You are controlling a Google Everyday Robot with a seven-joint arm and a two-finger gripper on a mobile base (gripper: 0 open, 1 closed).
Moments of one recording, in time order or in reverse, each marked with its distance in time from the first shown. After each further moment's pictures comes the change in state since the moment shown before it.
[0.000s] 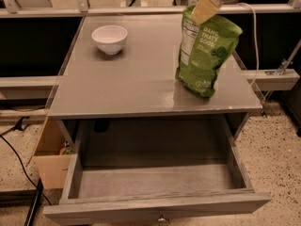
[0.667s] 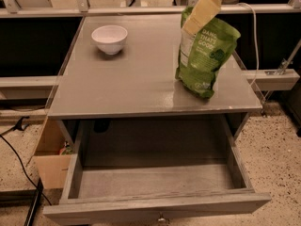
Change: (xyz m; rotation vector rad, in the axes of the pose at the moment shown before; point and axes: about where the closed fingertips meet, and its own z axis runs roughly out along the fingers) arm 0.000 0.000 0.000 0.000 0.000 0.000
